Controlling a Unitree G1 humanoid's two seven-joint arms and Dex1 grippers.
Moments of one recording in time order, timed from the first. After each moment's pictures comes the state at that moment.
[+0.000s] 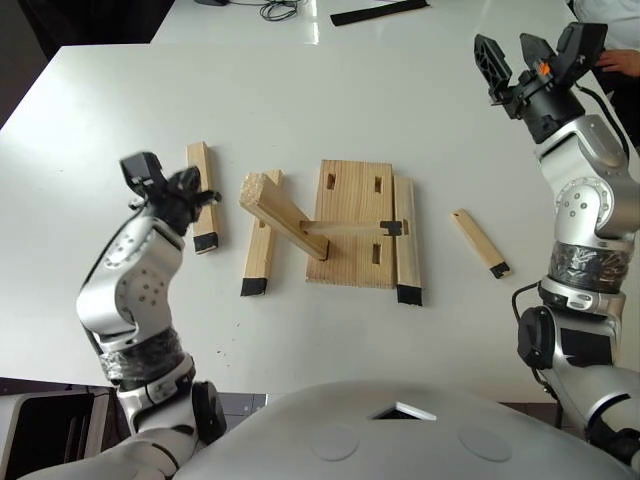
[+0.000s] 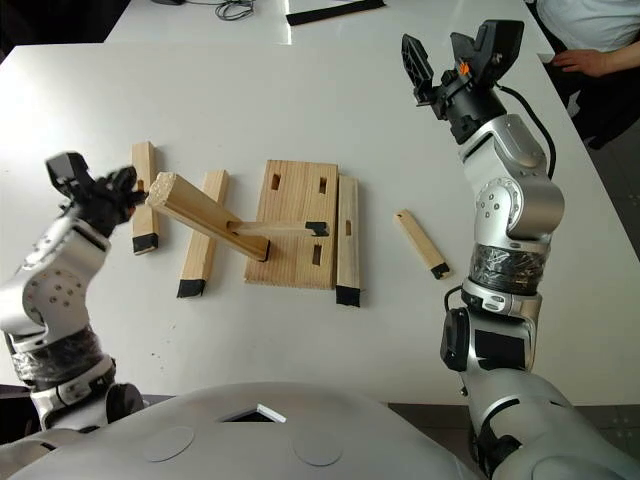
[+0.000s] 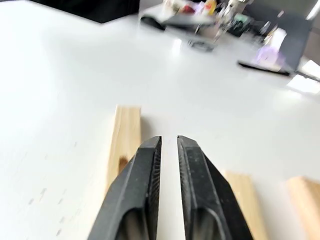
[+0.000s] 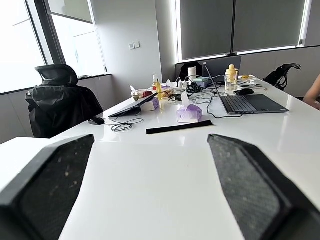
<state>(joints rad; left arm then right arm) 0.02 0.20 0.36 -0.44 -0.44 0.89 0.08 -0.48 -0.34 -0.24 -0.06 0.46 0.53 0.28</state>
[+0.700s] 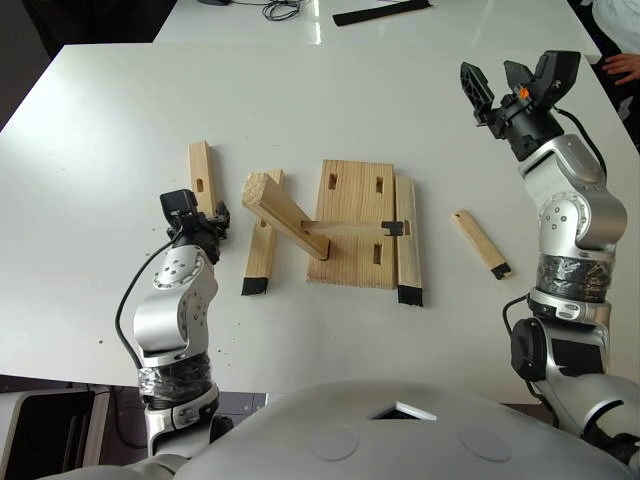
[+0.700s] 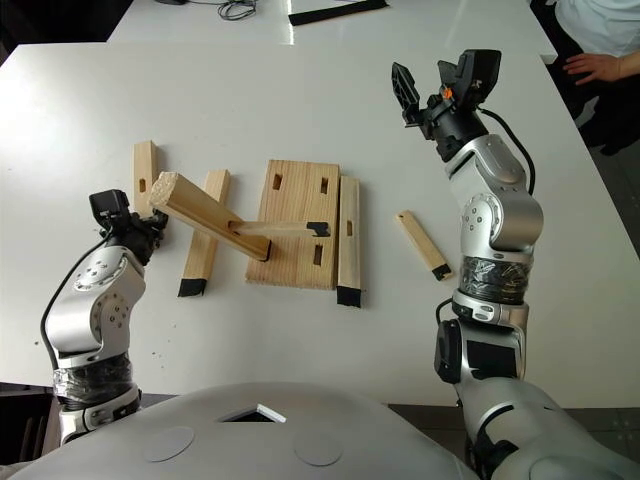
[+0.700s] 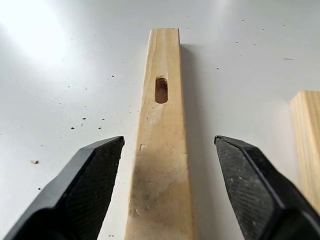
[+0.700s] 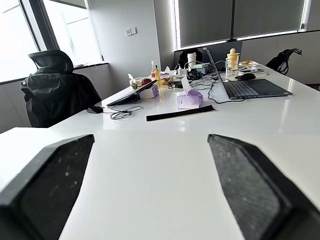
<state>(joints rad) 0.04 0.16 0.26 -0.38 -0.24 0.82 0.14 -0.44 -0.31 -0.22 -0.05 0.43 0.51 0.28</state>
